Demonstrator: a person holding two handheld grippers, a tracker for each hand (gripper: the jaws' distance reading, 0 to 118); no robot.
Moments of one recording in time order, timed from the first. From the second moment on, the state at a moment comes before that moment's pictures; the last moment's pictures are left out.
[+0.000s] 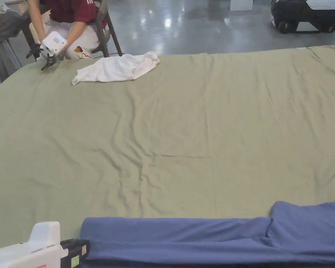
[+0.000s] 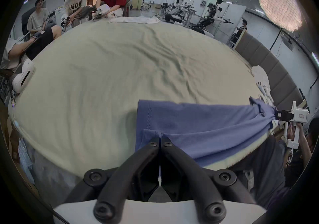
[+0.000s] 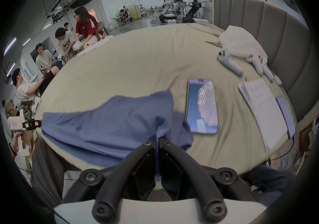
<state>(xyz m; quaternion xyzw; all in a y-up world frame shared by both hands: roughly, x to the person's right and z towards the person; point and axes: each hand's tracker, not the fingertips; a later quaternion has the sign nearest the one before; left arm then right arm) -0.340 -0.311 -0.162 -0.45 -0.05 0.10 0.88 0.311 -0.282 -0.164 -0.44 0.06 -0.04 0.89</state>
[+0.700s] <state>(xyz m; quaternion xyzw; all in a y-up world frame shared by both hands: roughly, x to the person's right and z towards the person) -0.278 -0.183 -0.101 -0.12 -0.01 0.04 0.99 0.244 -0.201 -0.120 -0.18 0.10 -0.08 0.98</state>
